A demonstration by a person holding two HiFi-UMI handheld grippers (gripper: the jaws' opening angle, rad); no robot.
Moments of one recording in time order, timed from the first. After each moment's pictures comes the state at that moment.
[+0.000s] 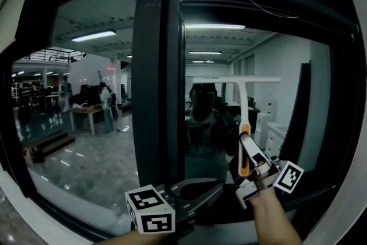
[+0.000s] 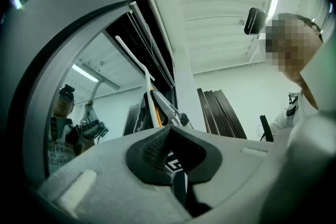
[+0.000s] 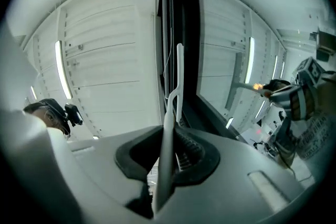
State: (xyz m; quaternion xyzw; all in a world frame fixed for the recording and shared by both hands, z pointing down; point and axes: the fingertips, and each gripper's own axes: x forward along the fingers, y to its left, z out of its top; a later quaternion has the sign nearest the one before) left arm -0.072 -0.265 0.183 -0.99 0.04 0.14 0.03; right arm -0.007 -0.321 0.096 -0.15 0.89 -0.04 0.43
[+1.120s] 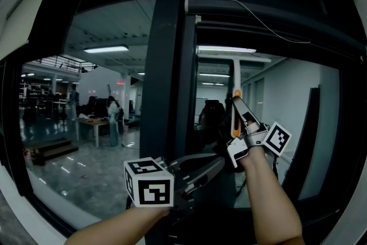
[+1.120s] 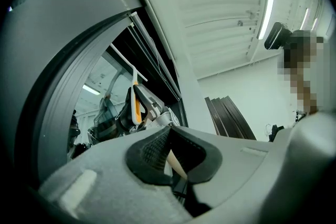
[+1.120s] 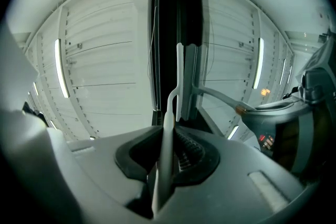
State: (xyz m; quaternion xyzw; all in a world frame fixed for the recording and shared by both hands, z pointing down) left arm -0.085 -0.312 0.085 -0.98 0.06 0.16 0.07; right arm -0.024 -0.416 -0.042 -0.15 0.88 -0.01 0.44
